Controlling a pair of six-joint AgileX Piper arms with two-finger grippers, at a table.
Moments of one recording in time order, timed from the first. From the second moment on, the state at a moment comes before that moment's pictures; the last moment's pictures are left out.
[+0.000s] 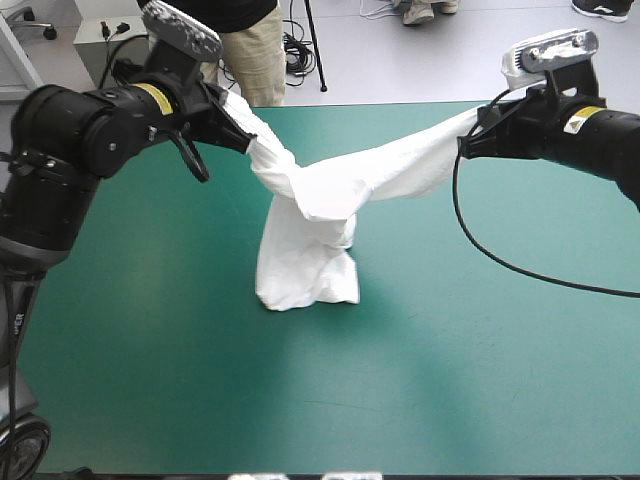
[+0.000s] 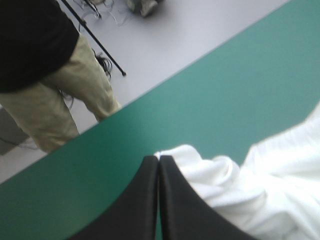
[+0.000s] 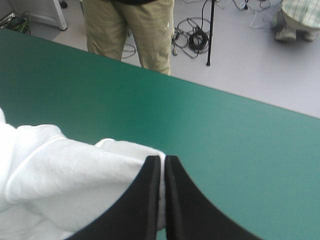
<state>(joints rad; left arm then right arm) -0.51 1.52 -2.04 0.17 1.08 0.17 0.17 1.31 -1.71 0.28 0.93 -0.25</state>
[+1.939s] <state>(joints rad) -0.45 1.42 -1.50 0.23 0.87 -0.05 0.17 1.39 -1.65 0.22 0.95 -0.17</state>
